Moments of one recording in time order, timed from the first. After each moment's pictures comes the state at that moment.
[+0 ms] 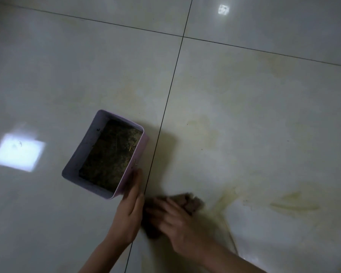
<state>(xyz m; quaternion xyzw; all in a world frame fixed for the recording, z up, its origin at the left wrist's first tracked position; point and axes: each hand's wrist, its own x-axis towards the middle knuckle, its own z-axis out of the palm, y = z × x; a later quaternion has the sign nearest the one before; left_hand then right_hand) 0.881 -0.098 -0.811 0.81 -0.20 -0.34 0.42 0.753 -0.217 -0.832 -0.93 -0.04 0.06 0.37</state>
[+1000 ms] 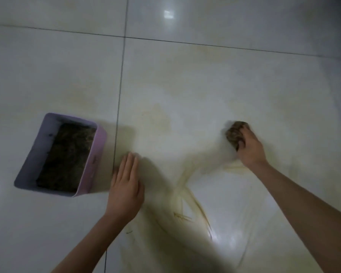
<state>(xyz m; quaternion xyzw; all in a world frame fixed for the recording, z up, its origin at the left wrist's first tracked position) 0.859 -0.147 -0.815 0.84 -0.46 -0.22 0.18 0.639 -0.443 -0.809 -0.82 0.53 -0.01 0.20</state>
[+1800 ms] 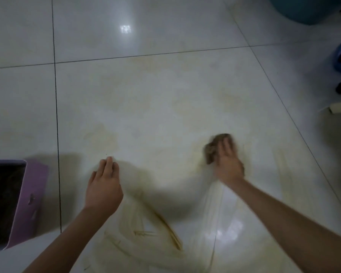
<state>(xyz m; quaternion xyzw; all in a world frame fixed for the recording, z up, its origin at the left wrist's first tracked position) 0.838 -0.244 -0.801 0.81 -0.54 -0.20 -0.10 0.531 -0.429 -0.836 -0.82 0.55 0.04 0.15</state>
